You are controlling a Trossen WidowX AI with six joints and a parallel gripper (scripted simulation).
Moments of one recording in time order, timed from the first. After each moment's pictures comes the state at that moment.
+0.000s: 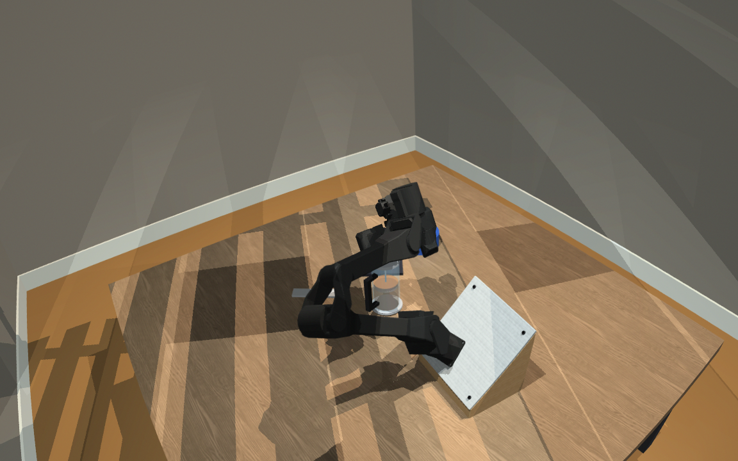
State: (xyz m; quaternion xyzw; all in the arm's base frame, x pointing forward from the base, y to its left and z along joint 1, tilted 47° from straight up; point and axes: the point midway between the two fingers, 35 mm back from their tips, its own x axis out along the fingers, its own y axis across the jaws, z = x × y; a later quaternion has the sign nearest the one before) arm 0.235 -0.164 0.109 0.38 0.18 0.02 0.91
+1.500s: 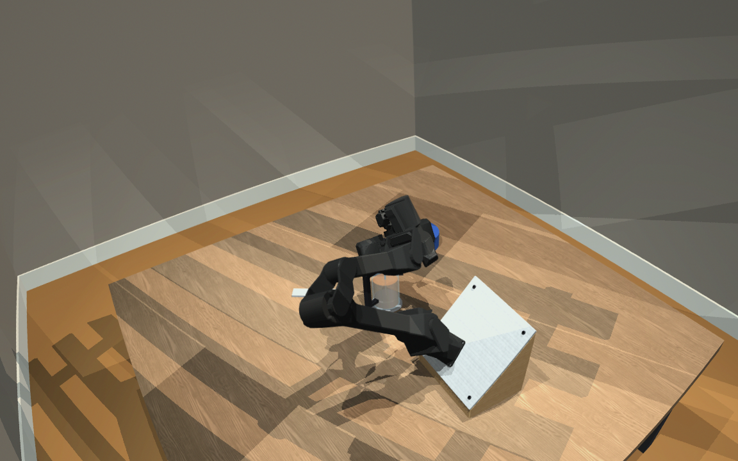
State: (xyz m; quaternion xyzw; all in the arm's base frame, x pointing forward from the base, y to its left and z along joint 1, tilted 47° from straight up) arm 0.252 -0.144 0.082 0.39 0.18 0.02 0.90
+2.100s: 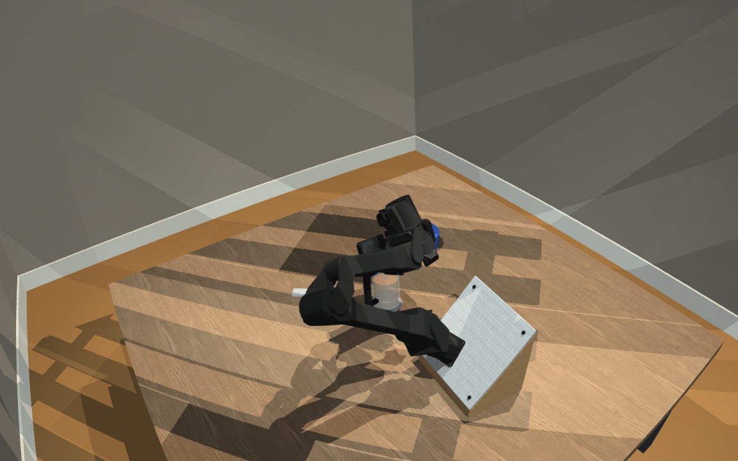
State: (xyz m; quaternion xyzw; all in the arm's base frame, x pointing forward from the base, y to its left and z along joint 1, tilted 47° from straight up) arm 0.253 -0.145 0.081 0.39 0.18 0.02 0.90
